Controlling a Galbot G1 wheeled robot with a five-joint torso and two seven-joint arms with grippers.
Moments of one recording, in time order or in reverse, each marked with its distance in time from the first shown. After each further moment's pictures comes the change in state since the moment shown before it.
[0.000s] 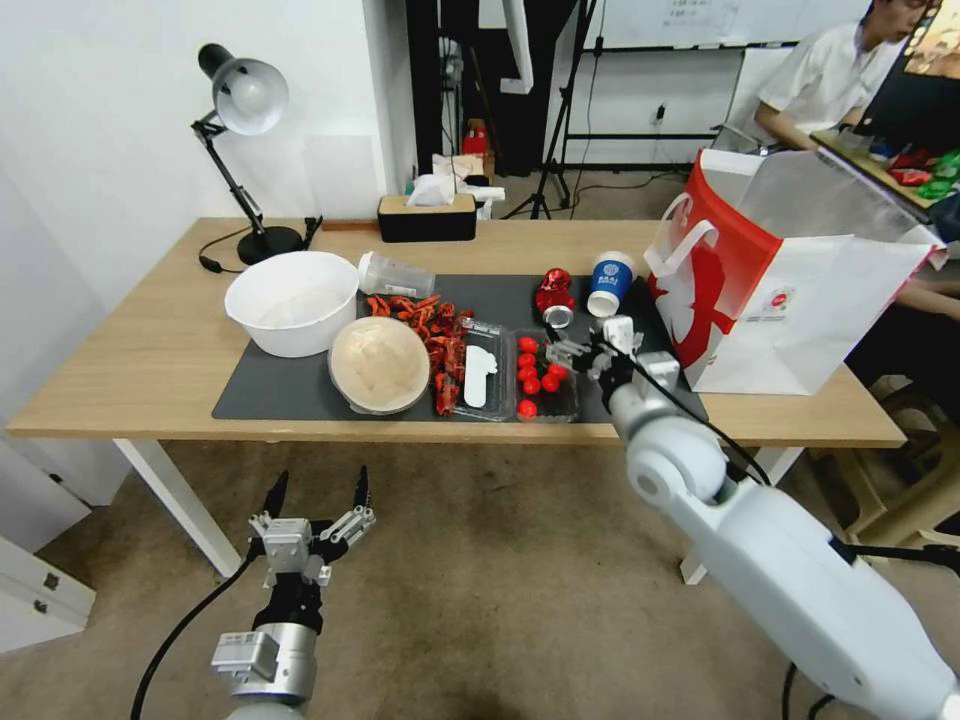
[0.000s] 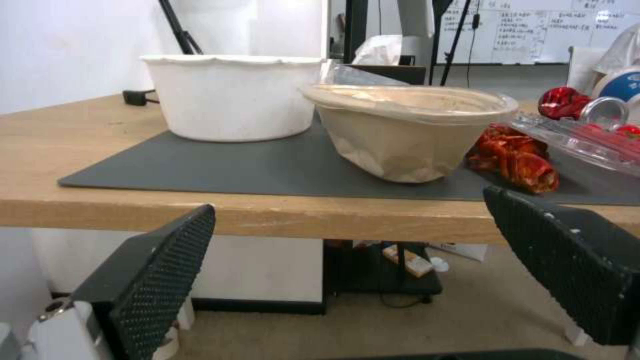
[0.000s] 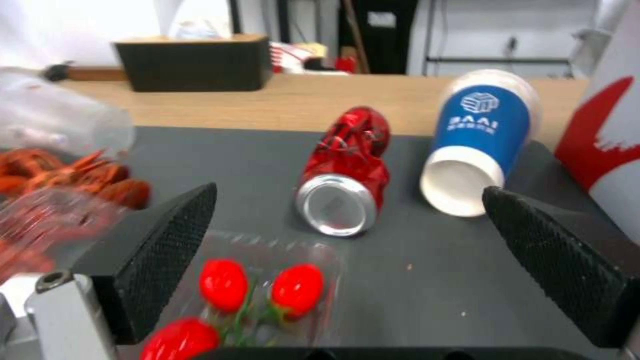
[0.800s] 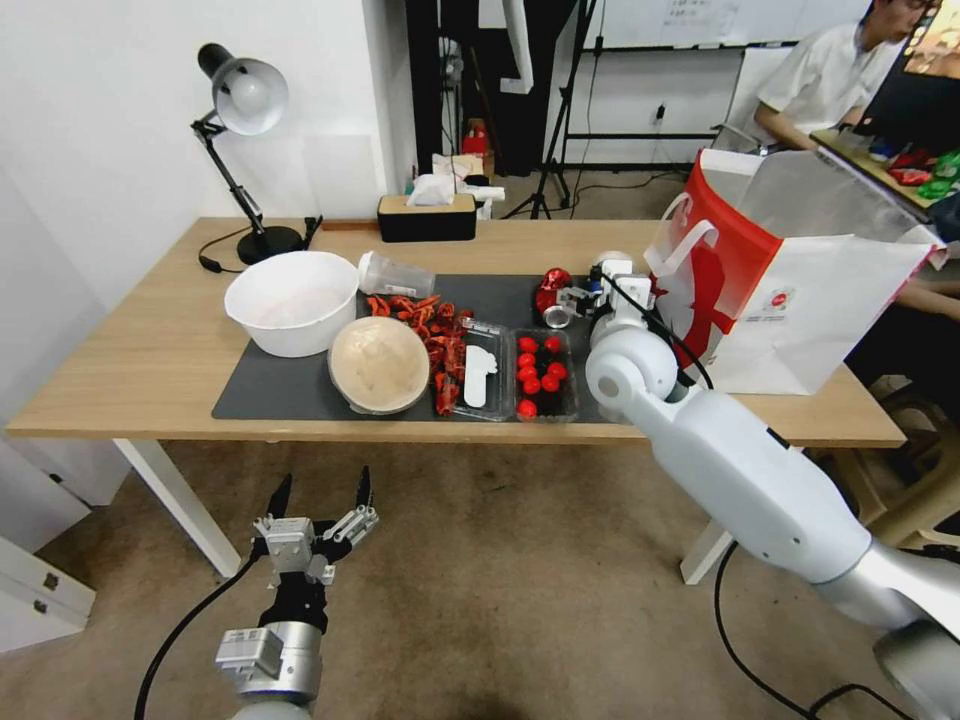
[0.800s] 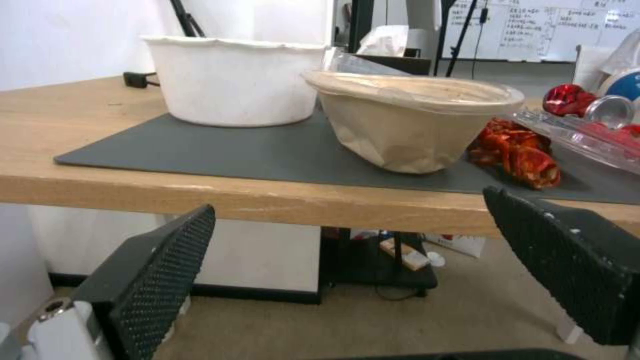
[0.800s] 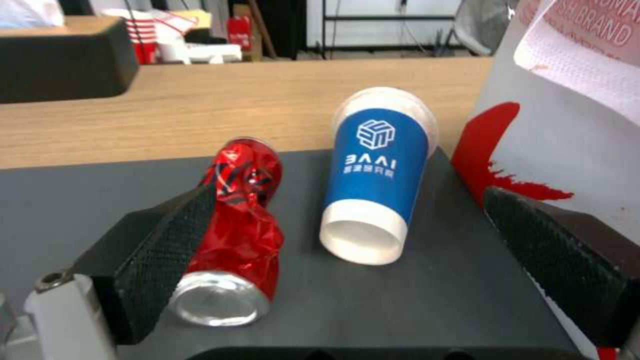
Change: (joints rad) left arm -0.002 -0.002 0.012 -0.002 -0.027 0.022 -0.018; right arm 0.295 0.069 -0.128 -0.185 0.214 -0.112 0.336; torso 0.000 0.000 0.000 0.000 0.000
